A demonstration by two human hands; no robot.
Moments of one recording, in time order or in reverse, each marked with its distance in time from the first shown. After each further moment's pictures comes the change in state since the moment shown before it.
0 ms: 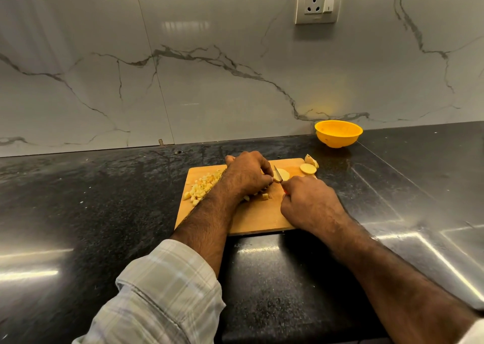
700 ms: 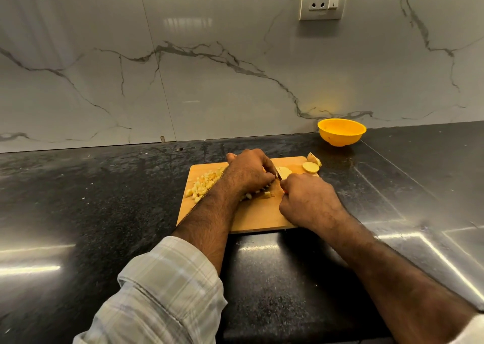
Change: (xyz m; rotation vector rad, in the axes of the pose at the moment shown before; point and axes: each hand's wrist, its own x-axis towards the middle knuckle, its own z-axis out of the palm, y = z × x) left_hand -0.002 0.001 -0.003 -0.002 -0.013 -0.022; right_hand 0.001 -0.007 -0.001 -0.058 -0.003 -0.027
